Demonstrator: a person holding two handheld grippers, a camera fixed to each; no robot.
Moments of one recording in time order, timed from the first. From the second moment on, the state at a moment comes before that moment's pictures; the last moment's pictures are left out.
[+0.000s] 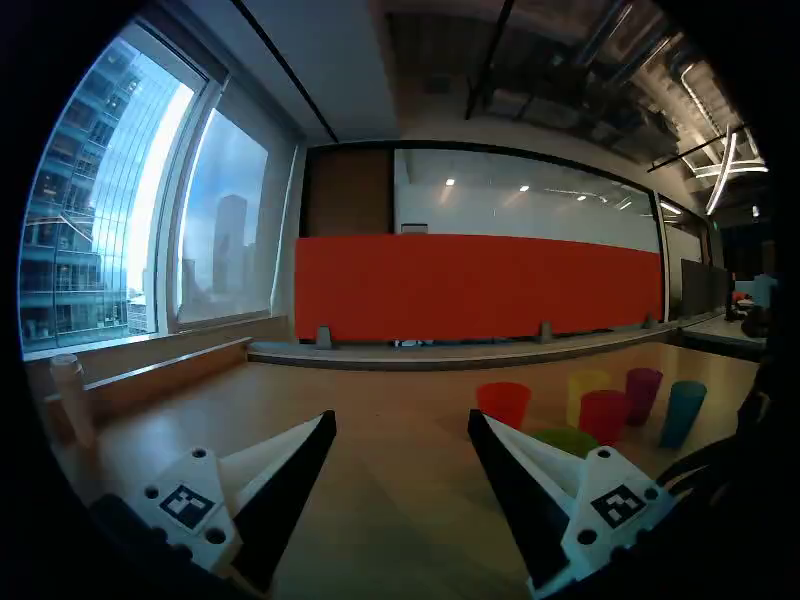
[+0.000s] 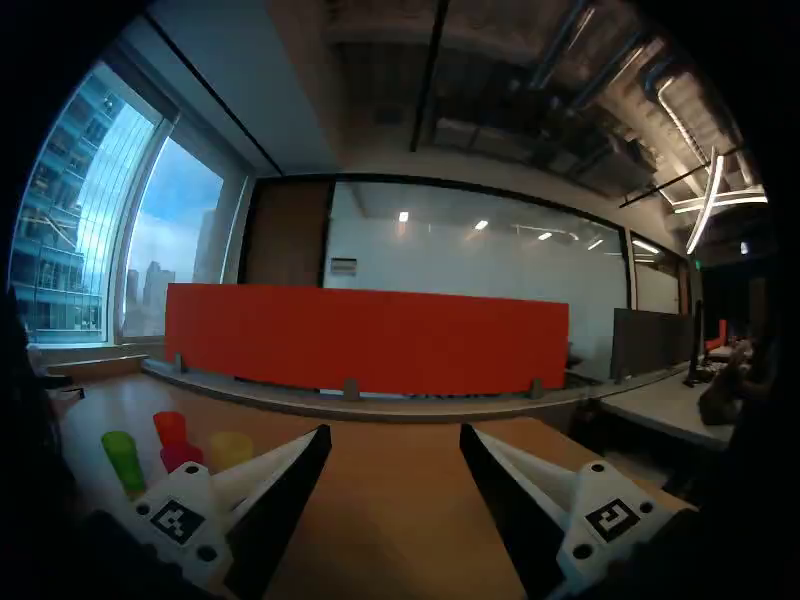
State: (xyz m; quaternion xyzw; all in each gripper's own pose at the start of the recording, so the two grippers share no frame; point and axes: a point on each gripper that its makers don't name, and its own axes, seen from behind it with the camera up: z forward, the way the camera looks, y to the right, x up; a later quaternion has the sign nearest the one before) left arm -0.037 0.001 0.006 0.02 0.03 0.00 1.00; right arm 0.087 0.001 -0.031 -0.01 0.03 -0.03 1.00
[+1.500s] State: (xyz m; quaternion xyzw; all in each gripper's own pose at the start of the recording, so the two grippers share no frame) left arm -0.037 0.001 0.007 0.01 0.03 0.00 1.00; right arm 0.038 -0.011 -0.003 0.00 0.02 -0.02 1.00
